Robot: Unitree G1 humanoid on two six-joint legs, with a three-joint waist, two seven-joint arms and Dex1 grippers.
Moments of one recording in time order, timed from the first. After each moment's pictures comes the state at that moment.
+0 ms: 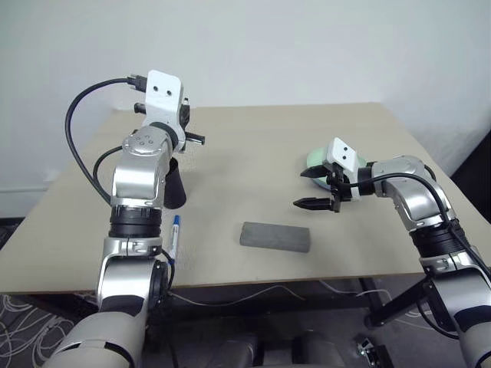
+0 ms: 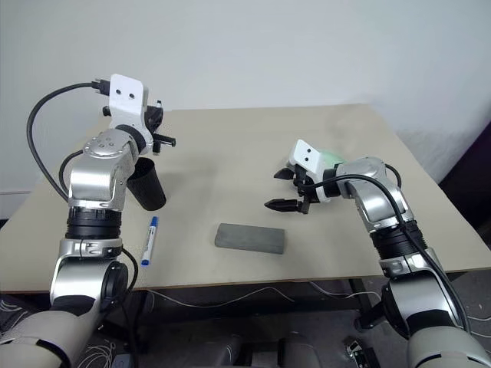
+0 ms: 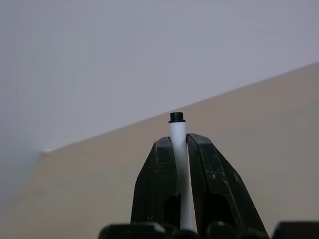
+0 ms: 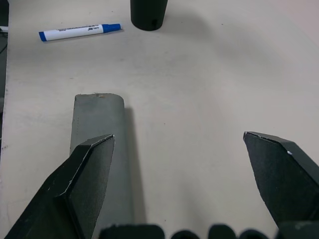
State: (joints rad) left arm -0.87 0.41 0.11 0.25 0.00 0.58 -0.21; right arm -0.78 -0.56 0.24 0.22 0.16 0.47 1.19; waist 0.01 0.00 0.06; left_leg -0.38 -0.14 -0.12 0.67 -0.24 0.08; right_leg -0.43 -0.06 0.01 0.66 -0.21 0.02
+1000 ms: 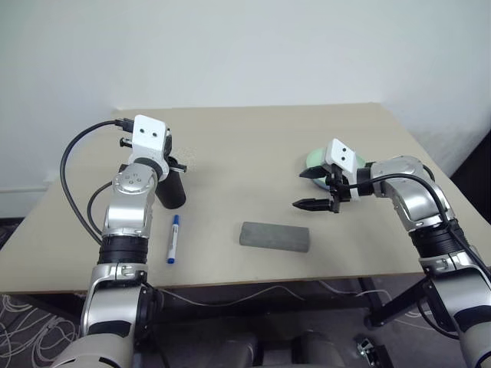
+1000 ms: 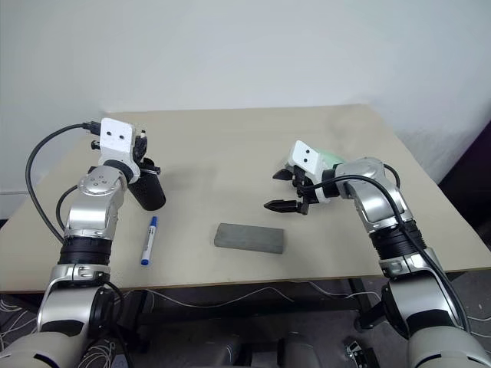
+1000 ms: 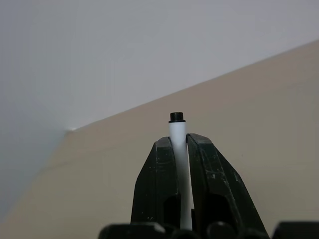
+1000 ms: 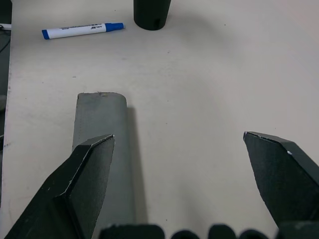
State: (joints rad) left arm -0.67 0.45 0.13 0.38 0.00 0.29 -0.19; right arm -0.78 -0.56 0.25 0.22 0.16 0.46 1.19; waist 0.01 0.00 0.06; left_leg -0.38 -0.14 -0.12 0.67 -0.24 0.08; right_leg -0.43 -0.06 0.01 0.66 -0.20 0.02
